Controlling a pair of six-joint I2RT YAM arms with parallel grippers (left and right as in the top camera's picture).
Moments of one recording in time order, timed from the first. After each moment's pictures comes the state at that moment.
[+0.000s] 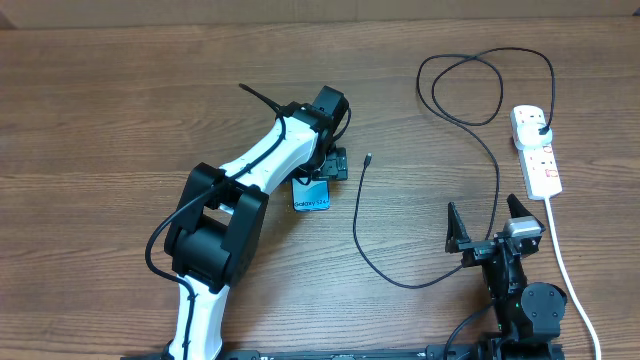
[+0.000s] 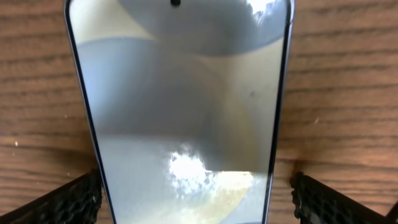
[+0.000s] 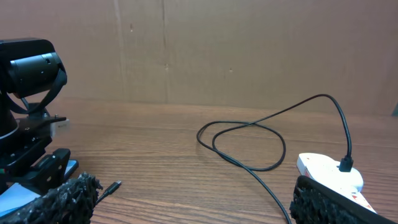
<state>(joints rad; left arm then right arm) -0.51 2.17 1.59 -0.89 -0.05 -0.57 -0.01 0.01 0.02 -0.02 -0.14 -0.01</state>
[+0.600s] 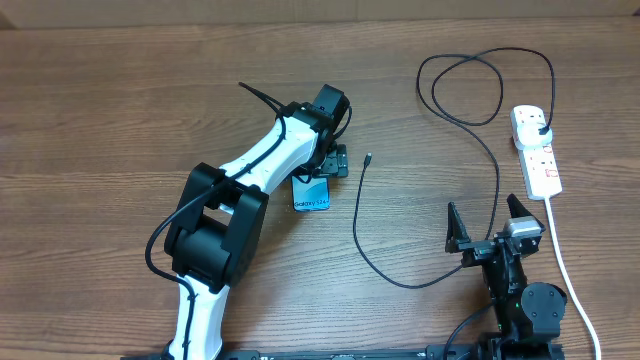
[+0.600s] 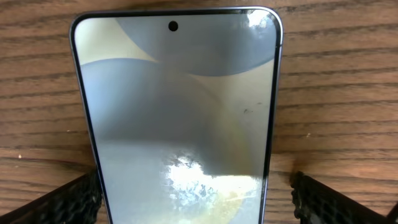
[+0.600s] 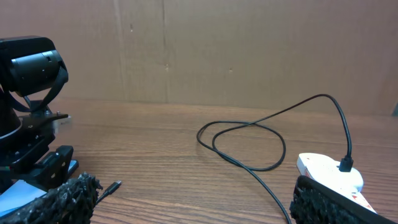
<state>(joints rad) -0.51 2.17 1.59 -0.87 -0.07 -0.57 -0.01 0.01 0.02 -0.02 -0.14 -0.01</state>
